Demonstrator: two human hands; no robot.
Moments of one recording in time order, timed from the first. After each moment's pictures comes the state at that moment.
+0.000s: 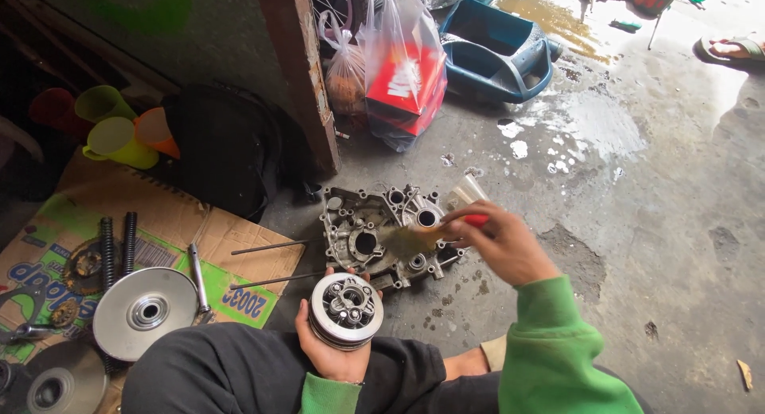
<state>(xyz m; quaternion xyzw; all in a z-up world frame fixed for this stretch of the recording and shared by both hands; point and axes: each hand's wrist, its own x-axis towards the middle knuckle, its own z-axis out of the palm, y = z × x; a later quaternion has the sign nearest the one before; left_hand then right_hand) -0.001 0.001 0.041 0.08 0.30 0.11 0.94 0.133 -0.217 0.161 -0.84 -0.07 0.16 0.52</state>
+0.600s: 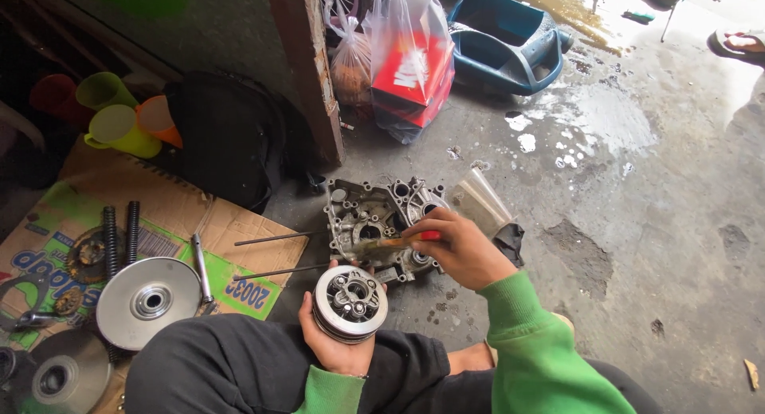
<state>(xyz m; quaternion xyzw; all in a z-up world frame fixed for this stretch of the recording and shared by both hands) 0.003 -0.002 0.055 0.09 0.35 0.11 0.93 0.128 -0.179 0.134 -0.86 -0.23 0.18 0.41</state>
